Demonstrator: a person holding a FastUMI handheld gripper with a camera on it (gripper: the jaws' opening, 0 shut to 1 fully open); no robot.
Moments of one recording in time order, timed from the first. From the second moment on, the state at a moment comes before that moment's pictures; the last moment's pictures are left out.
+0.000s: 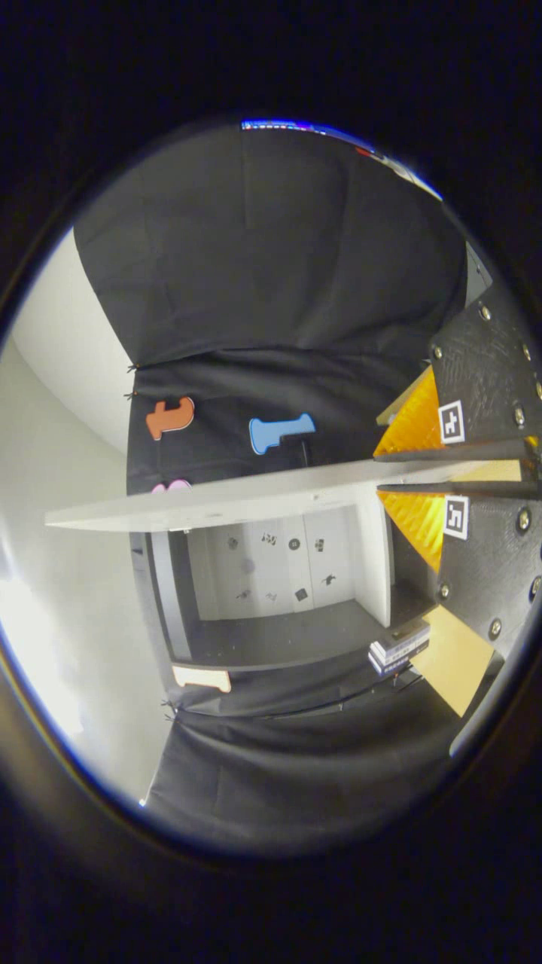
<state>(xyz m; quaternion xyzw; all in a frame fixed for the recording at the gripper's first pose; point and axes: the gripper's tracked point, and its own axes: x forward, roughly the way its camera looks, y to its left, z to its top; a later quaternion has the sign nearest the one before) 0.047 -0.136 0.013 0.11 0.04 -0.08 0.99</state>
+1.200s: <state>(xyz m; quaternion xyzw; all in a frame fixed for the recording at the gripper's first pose) 0.185 0.132 -0.286 0.11 0.26 0.03 0.96</state>
